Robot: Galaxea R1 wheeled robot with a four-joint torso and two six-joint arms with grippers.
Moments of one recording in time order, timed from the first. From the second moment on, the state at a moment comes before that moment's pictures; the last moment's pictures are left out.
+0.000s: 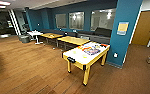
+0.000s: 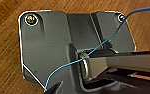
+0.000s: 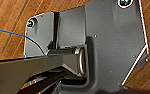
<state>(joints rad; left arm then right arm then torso) 1.55 2.95 -2.58 0.07 -0.12 0.00 -1.53 2.98 -2.60 0.11 0.02 -0.11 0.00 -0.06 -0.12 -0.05</state>
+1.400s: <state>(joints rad) 1.55 2.95 -2.58 0.08 -0.12 0.00 -1.53 2.98 -2.60 0.11 0.02 -0.11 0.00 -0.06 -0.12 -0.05</state>
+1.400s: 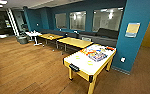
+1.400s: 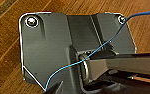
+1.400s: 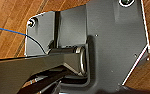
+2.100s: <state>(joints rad) 1.55 2.95 -2.58 0.08 -0.12 0.00 -1.53 2.99 -2.60 0.11 0.02 -0.11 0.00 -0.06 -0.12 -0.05</state>
